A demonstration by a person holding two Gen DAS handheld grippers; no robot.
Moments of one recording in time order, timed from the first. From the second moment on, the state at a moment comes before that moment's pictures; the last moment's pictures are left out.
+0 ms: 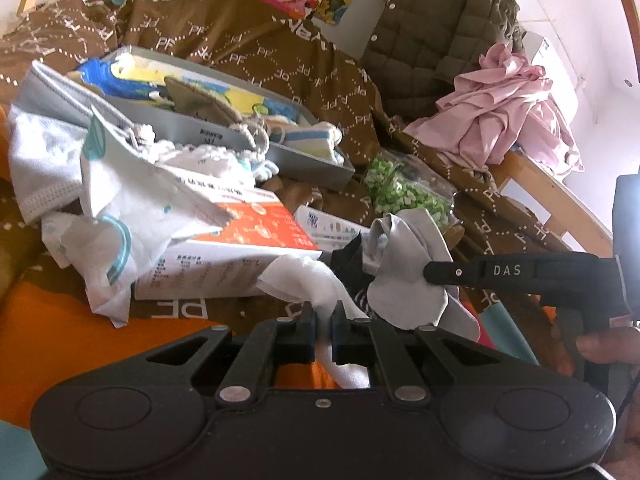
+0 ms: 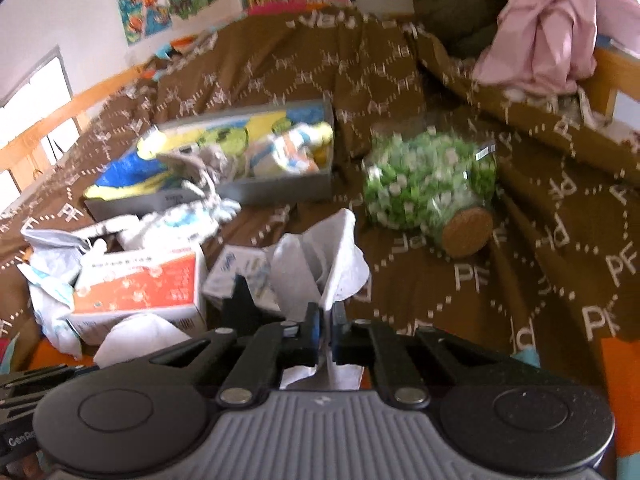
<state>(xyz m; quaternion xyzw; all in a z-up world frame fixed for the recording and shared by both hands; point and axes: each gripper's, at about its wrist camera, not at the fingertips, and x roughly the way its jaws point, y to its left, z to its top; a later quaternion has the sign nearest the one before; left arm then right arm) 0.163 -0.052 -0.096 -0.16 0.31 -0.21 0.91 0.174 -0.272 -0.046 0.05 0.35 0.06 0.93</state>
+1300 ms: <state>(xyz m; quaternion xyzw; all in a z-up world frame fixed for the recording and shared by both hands) 0.364 -0.048 -0.001 -0.15 0.22 -0.11 0.96 0.315 -0.251 -0.020 0.13 0.12 0.15 0.97</state>
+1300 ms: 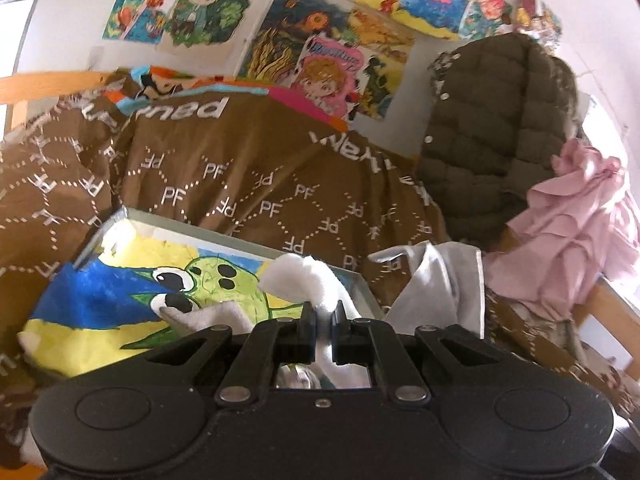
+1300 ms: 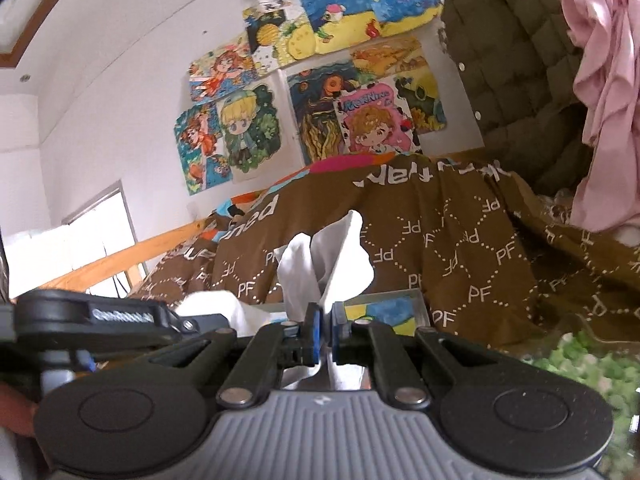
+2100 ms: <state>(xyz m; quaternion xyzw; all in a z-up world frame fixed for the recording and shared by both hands) 0.423 -0.062 -0.059 -0.11 0.32 -0.07 0.94 0.367 -0.248 -0.057 0.13 0.23 0.13 0.96</state>
